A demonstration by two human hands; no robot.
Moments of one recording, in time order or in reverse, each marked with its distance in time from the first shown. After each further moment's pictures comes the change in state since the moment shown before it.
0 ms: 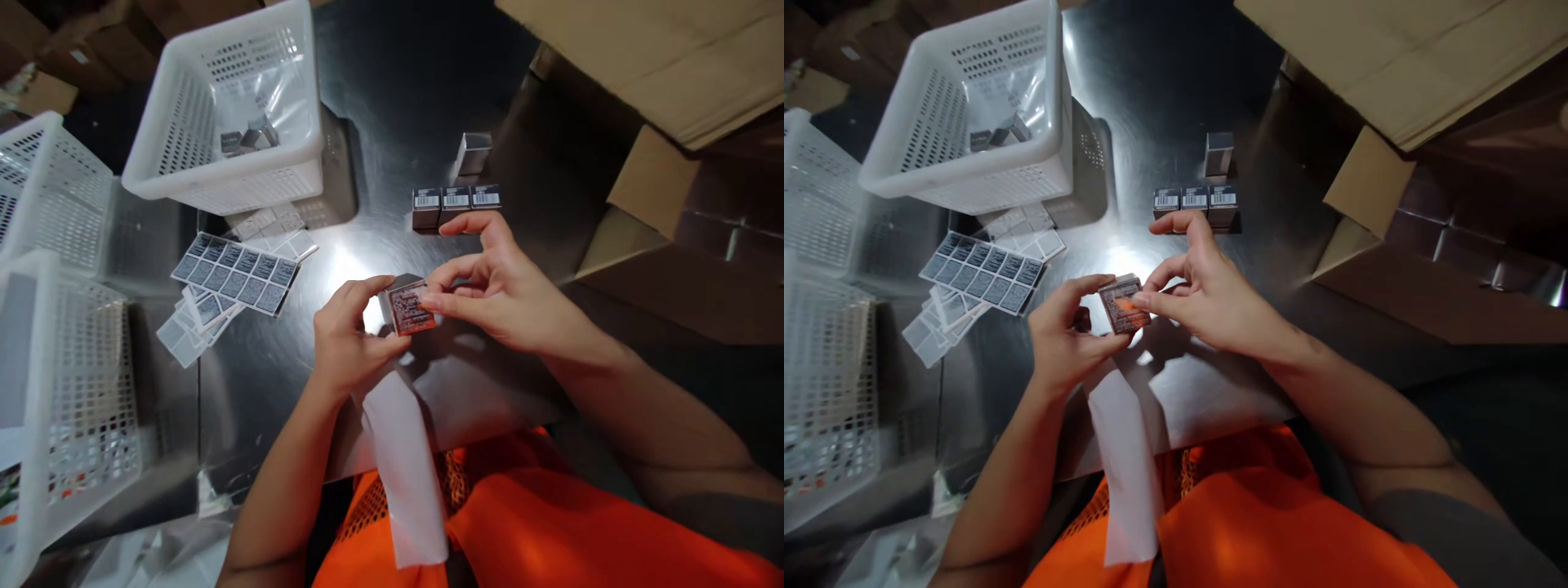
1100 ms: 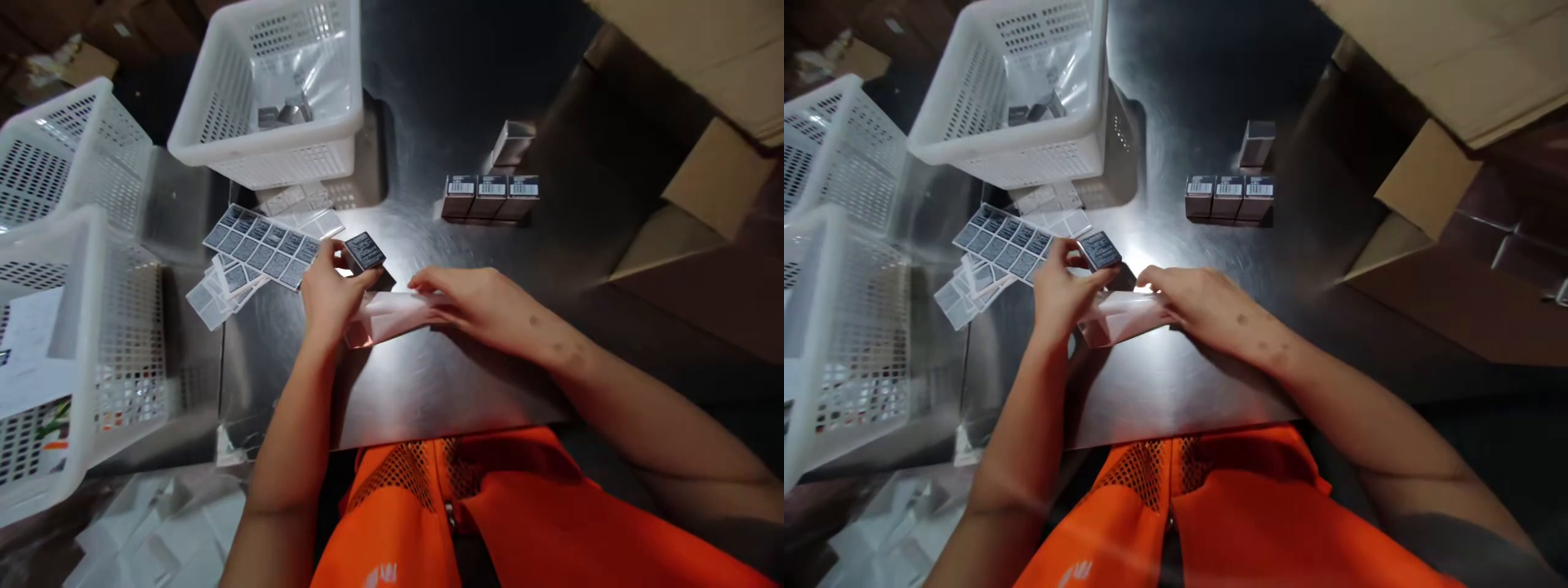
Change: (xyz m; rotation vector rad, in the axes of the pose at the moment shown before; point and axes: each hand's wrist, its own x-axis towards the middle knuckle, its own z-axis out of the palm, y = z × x) left_hand 0.020 -0.038 -0.015 0.160 0.117 -0.703; right_hand 0.008 0.025 0.017 -0.963 -0.304 -0.324
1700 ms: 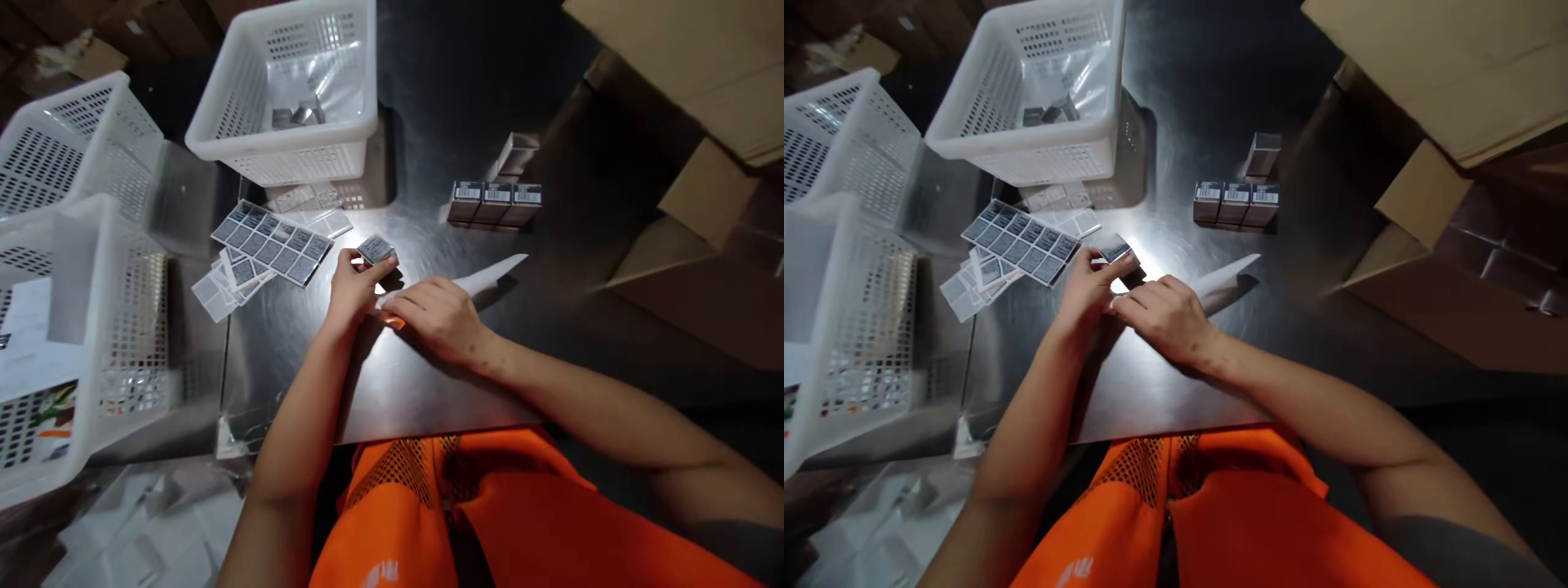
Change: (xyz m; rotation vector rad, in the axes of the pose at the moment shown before) left_hand 0.002 -0.008 0.024 -0.597 -0.185 -0.284; right_hand 0.018 -0.008 0.059 -0.367 0.340 -0.336
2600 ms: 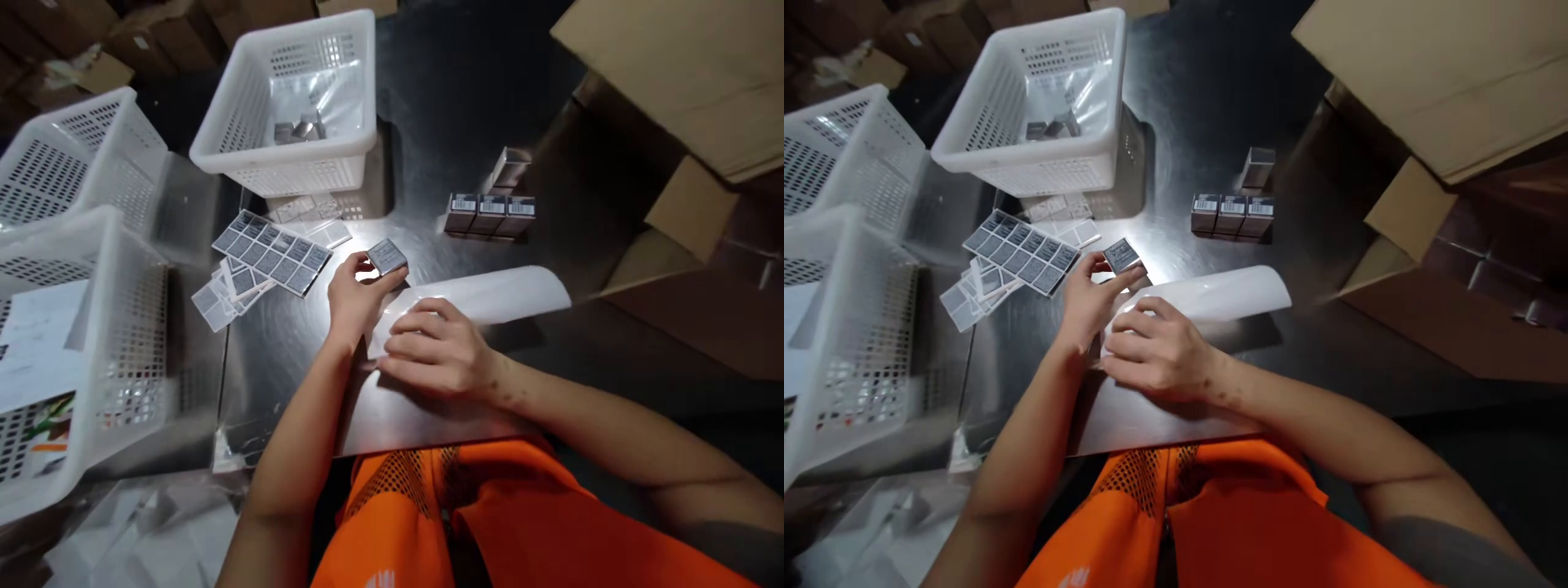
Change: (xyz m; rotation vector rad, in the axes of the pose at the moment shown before) left_hand -0.007 0.006 0.000 0.253 0.044 0.303; right_hand 0.005 -0.015 -0.029 0.178 0.282 -0.312
